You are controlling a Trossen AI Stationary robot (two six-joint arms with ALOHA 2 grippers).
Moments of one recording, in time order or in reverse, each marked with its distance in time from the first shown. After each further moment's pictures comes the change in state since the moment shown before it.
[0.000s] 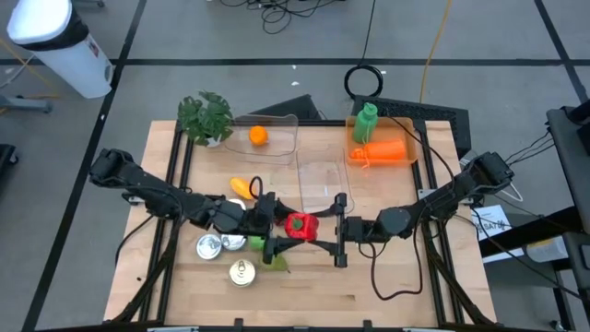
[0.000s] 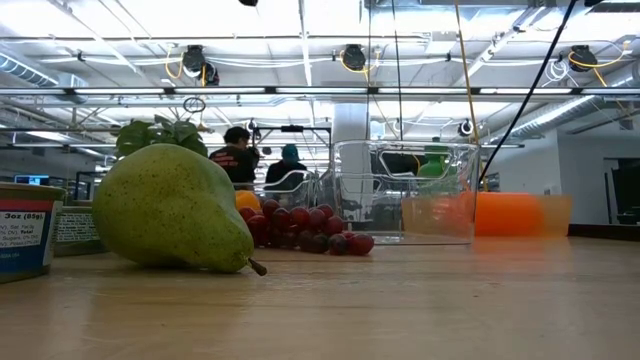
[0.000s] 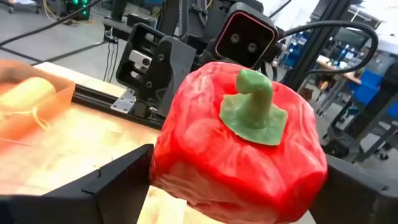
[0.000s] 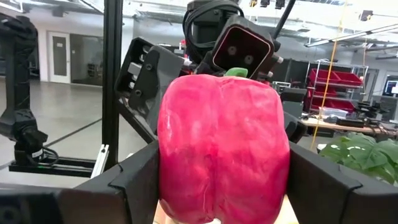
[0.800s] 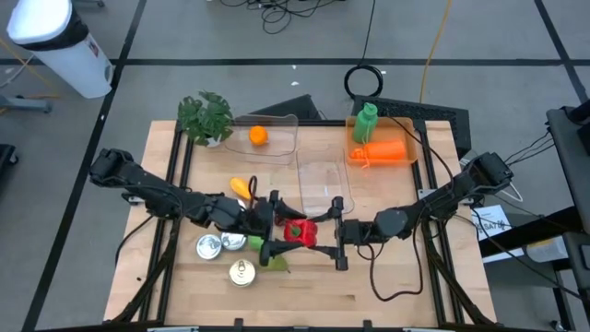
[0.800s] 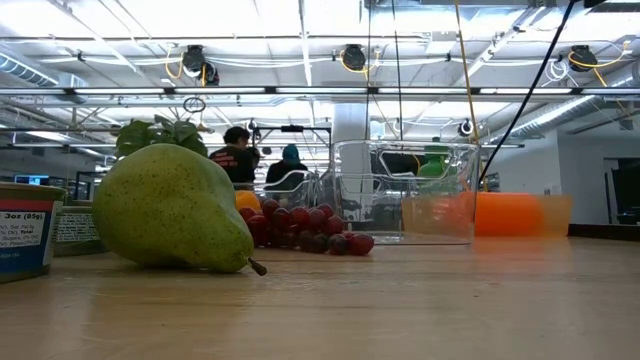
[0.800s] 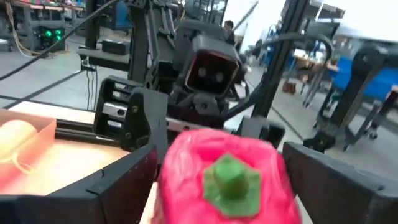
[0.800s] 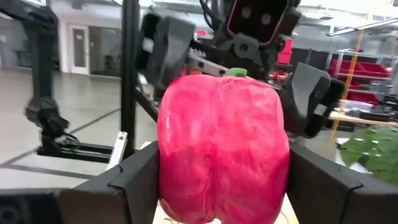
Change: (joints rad) left arm -0.001 -0.002 0.002 0.074 0.094 0.171; right arm -0.005 0.003 -0.001 -0.047 -0.065 0.047
